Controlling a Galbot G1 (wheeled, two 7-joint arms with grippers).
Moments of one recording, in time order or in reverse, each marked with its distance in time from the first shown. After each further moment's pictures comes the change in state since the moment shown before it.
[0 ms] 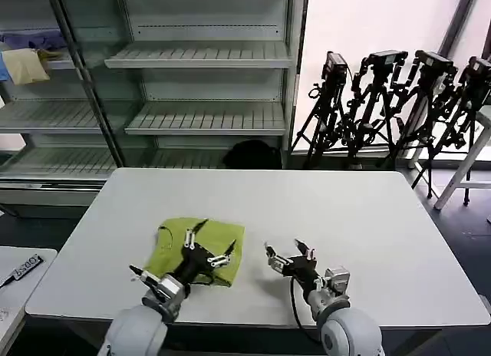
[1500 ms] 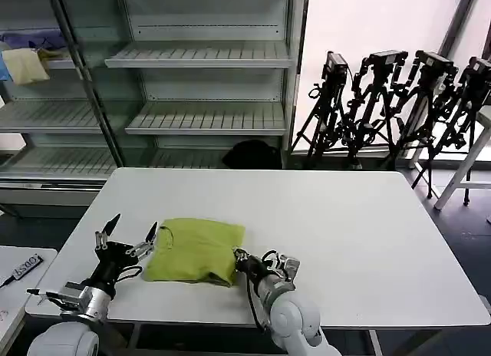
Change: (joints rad) left arm 0.155 -0.061 -0.397 -0.056 -0.249 -0.070 -0.033; right arm 0.168 0.085 -0.213 -0.201 0.436 -0.017 0.359
